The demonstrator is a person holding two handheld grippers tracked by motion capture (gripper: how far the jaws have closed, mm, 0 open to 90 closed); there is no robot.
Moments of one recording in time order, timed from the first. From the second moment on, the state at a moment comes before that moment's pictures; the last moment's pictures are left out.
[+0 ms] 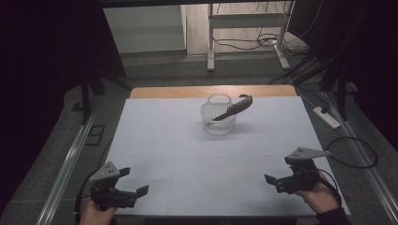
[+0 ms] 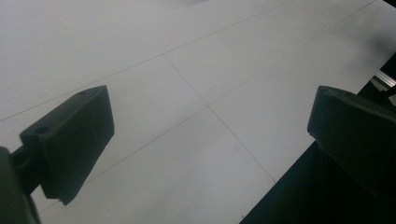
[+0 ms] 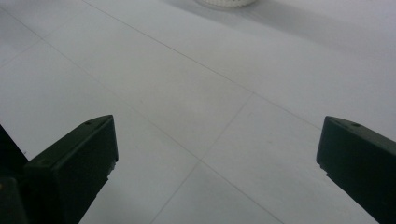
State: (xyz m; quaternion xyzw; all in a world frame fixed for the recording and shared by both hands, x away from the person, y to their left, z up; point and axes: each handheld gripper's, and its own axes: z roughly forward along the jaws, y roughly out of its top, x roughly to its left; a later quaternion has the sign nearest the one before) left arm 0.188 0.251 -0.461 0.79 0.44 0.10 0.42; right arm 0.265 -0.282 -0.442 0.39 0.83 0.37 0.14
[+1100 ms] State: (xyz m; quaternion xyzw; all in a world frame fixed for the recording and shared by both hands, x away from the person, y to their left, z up) left arm 0.185 0.252 -0.459 0.79 0.45 0.13 0.40; right arm 0.230 -0.322 -0.446 0.45 0.81 0.34 0.16
